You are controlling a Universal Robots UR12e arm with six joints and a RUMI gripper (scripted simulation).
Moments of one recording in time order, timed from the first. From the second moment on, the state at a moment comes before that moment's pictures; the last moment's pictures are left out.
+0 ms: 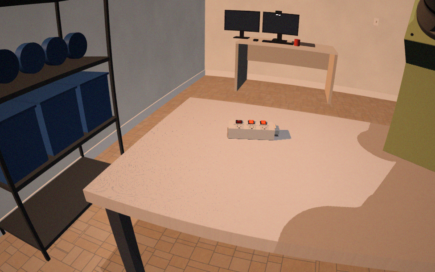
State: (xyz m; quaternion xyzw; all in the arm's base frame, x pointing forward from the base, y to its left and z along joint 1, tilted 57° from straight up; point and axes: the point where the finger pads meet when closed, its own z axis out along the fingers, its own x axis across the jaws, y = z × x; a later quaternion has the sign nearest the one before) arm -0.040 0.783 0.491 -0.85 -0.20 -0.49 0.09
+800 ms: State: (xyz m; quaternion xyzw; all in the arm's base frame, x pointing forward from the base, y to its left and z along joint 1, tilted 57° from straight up) arm 0.179 0.749 0.421 -0.90 -0.07 -0.43 0.01
